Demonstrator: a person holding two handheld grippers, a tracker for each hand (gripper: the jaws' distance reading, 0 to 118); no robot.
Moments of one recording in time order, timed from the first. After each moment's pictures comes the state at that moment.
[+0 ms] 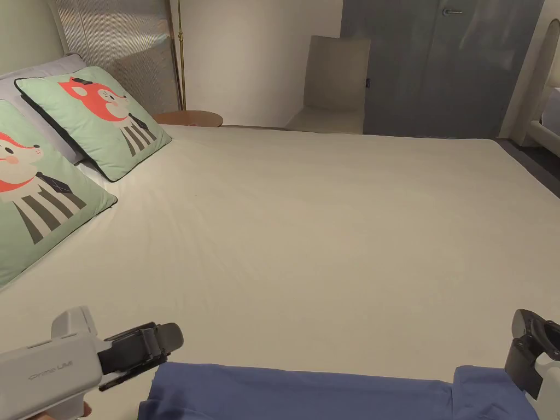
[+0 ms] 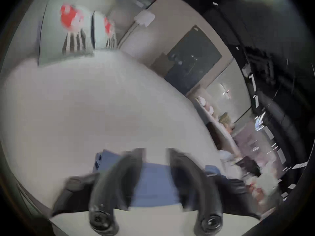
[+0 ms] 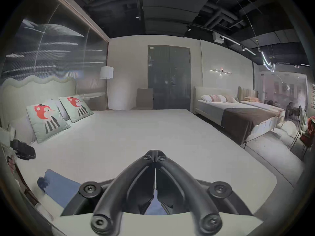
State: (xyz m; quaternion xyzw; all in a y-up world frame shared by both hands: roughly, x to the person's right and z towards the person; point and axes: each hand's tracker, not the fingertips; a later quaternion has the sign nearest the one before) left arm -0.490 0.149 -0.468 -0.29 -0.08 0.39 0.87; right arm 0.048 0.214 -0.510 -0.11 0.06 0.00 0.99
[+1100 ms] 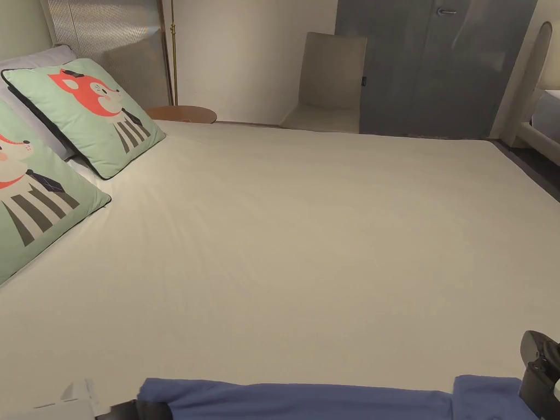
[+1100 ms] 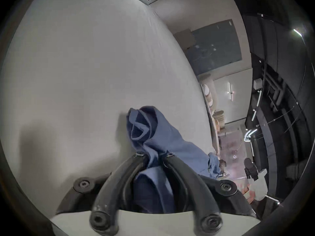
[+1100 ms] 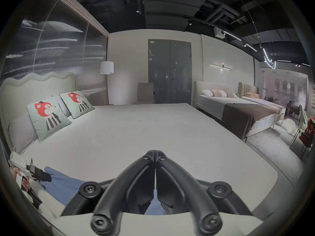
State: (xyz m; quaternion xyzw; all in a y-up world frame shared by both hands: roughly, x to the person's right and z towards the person) left arm -0.510 0.077 -0.465 -0.38 -0.06 0.47 0.79; right arm 0.027 0.215 -0.502 -0.14 0.07 0.00 0.99
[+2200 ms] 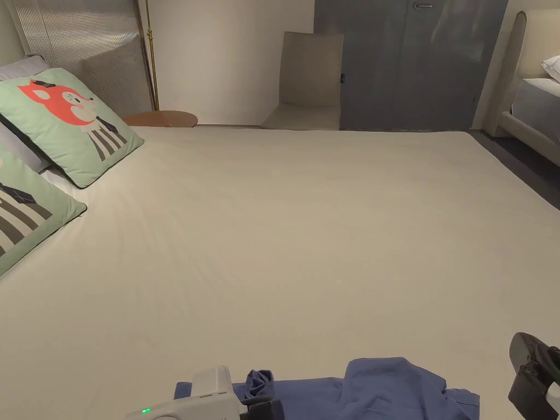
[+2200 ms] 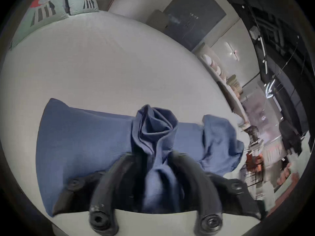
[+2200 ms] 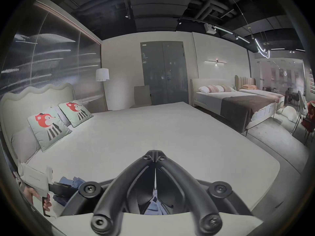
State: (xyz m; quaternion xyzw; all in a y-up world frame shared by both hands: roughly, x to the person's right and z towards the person) left arm -0.309 0.083 -0.533 -0.41 -0.10 0.30 0.86; right arm 0.072 0.208 -0.490 -0.13 0.07 -0.05 0.99
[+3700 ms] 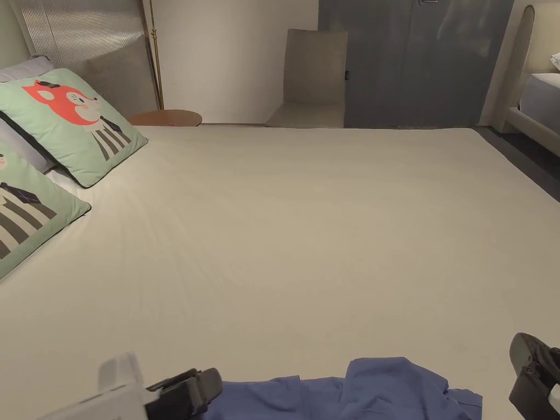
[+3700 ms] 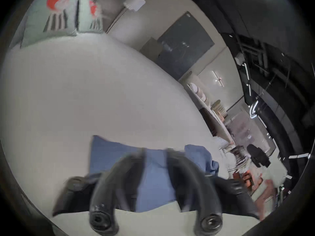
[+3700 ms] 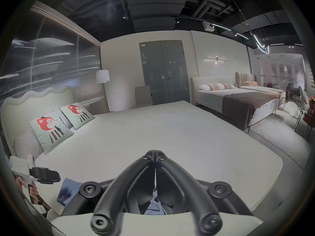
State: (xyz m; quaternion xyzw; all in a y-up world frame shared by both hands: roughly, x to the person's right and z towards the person) left arm -0.414 0.124 -0.486 -0.32 -0.10 0.35 0.87; right arm 0.071 0.204 -0.492 -0.14 0.08 -0.06 0.99
